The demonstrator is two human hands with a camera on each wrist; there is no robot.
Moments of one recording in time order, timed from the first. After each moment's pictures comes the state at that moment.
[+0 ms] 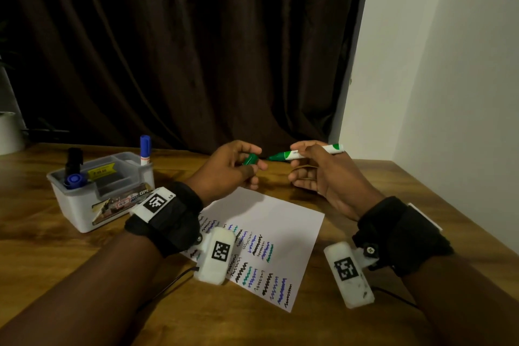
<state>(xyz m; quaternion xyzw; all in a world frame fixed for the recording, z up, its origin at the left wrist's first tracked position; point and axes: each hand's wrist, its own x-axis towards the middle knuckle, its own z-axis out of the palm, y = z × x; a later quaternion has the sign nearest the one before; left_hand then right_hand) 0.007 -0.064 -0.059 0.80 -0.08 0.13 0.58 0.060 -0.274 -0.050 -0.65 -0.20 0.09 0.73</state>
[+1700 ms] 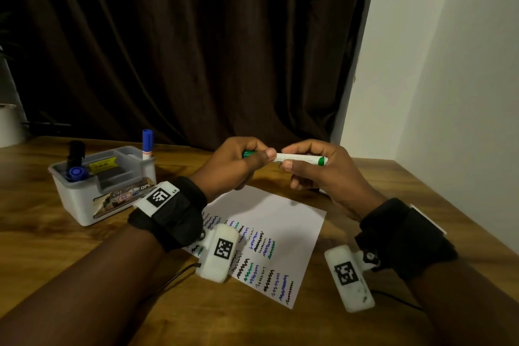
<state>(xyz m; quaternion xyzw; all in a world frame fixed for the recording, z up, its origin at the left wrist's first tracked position) 0.004 -0.068 -0.055 0.80 -0.16 0.15 0.56 0.050 -0.276 -0.055 -0.71 -0.34 -0.01 0.62</state>
